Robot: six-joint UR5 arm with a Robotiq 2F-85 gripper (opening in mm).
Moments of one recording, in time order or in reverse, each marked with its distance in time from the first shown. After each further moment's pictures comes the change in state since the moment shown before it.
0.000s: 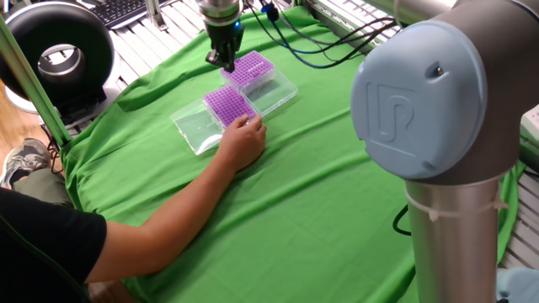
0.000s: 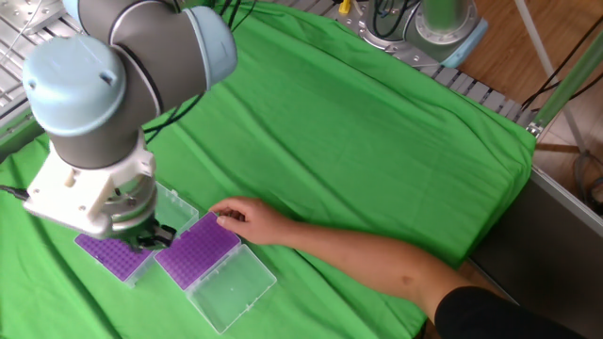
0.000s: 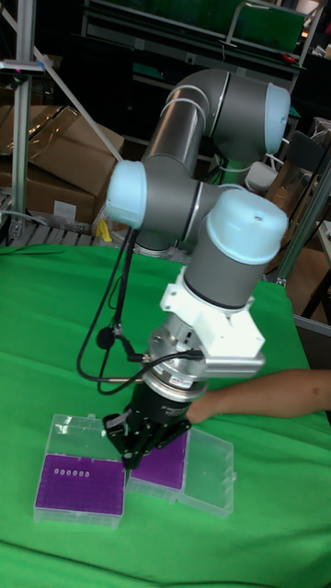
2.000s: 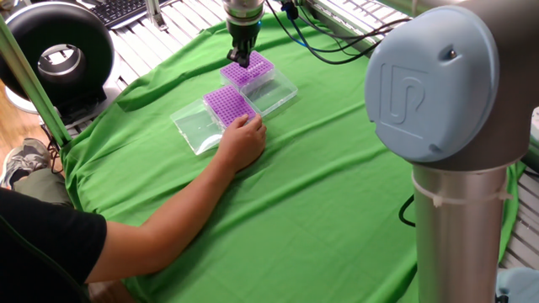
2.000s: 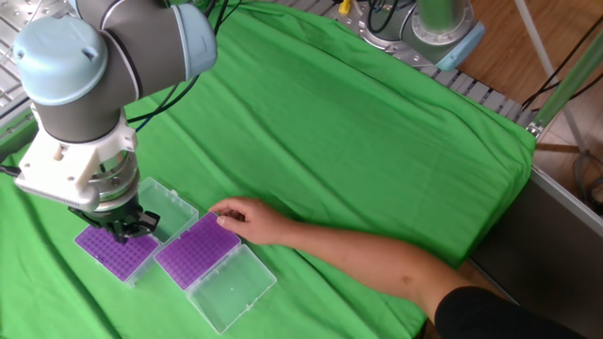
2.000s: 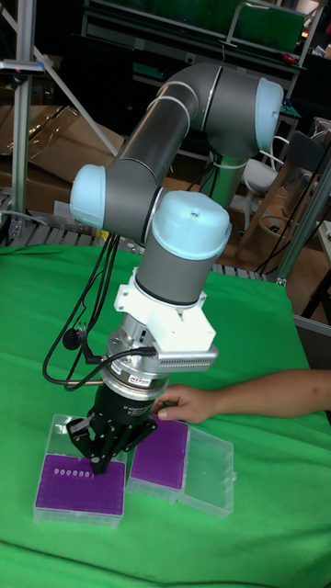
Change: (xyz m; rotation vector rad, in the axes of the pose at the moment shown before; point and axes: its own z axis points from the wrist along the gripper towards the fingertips) arm 0.015 -0.030 0.023 -0.016 -0.050 -0.045
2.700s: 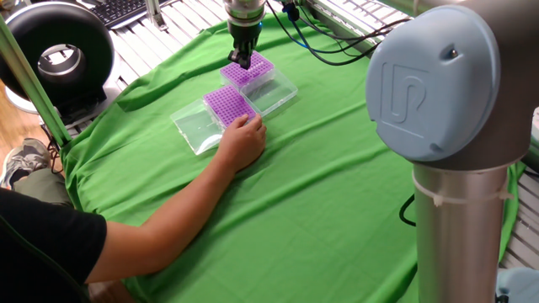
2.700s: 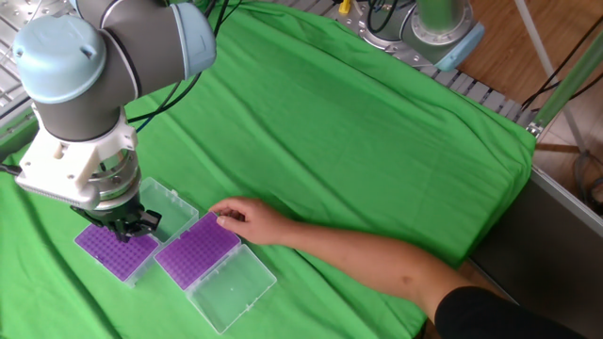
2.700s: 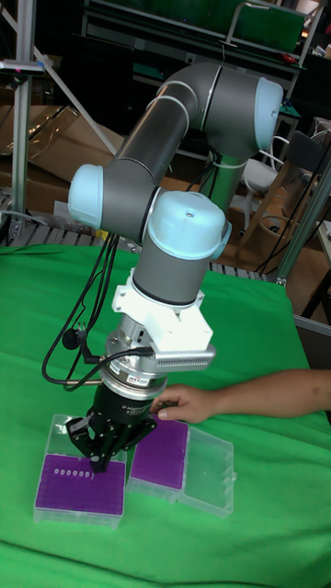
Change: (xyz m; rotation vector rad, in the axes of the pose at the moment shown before) arm 0.000 0.004 0.002 -0.019 -0.008 0.004
